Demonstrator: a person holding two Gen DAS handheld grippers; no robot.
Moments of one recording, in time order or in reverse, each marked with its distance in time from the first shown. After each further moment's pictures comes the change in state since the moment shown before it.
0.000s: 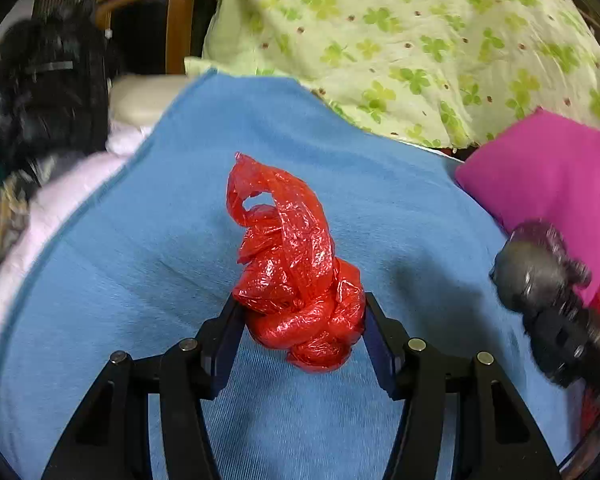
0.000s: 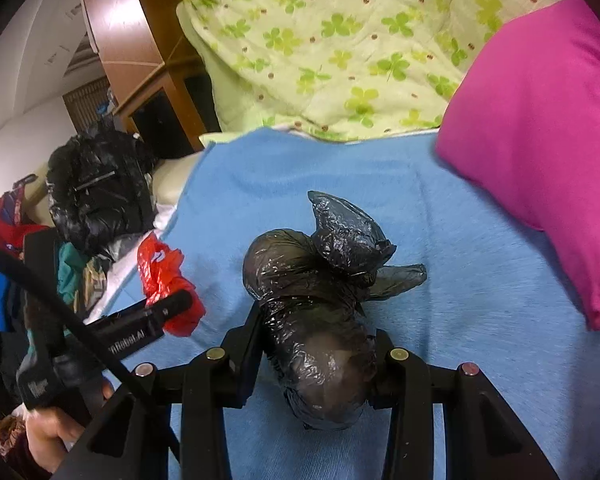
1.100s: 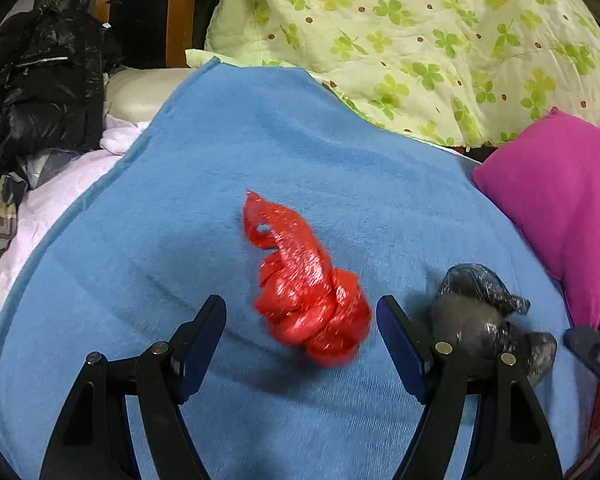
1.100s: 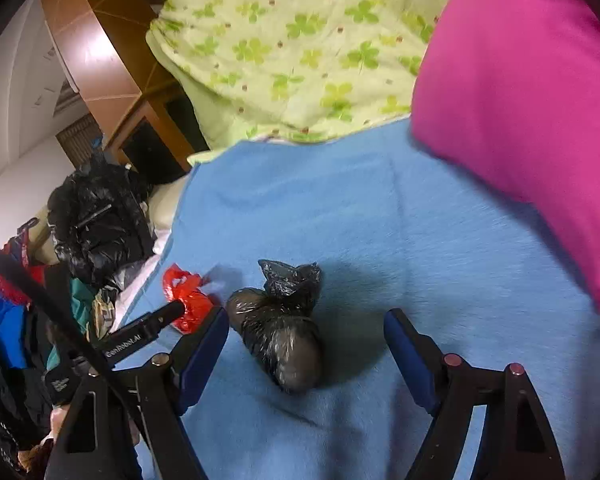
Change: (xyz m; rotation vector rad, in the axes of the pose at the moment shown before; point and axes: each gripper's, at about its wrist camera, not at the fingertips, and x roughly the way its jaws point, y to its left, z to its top) left arm 0.045 0.012 0.019 -0.026 0.040 -0.003; right arm 0.036 -0.043 0.000 0.120 0.032 0.053
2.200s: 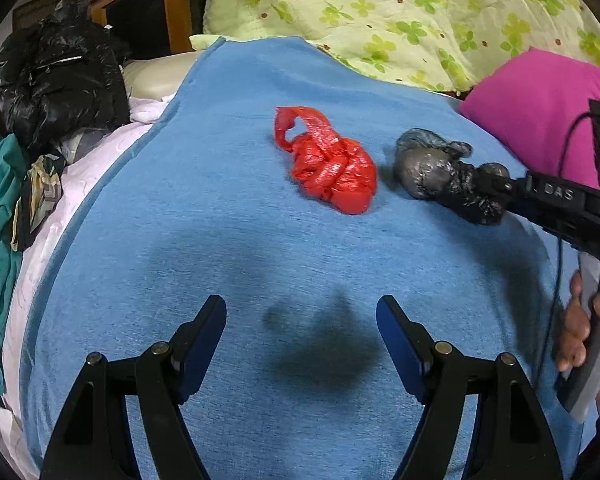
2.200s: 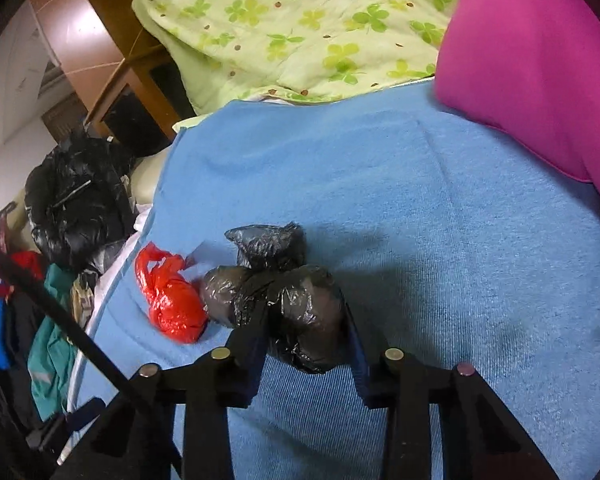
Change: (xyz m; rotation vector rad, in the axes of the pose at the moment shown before) left arm -0.068 0.013 -0.076 0.113 0.095 0.076; right arm 0.046 0.021 -0.001 0.019 0.087 -0.035
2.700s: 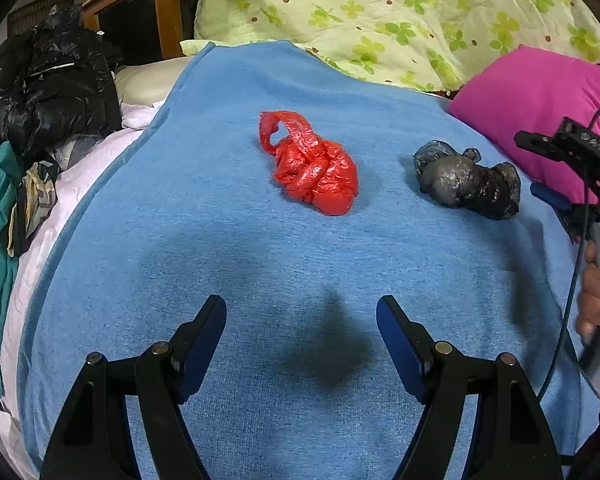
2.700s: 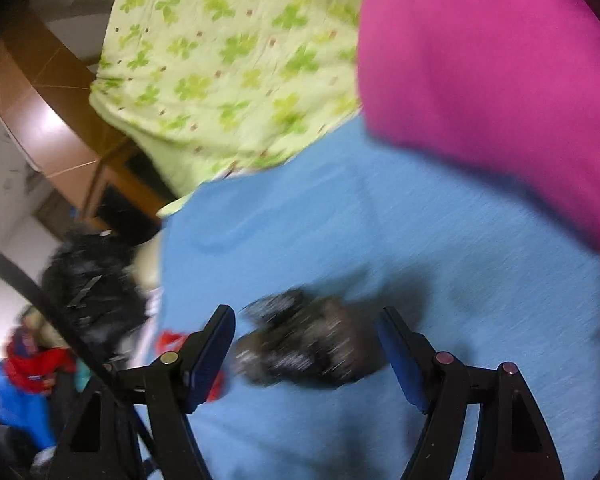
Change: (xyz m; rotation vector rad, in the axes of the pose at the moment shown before) left arm -0.004 -0.013 -0.002 0.025 -0.009 -0.022; right arm -0.041 -0.041 0.014 0.227 -0.187 -0.033
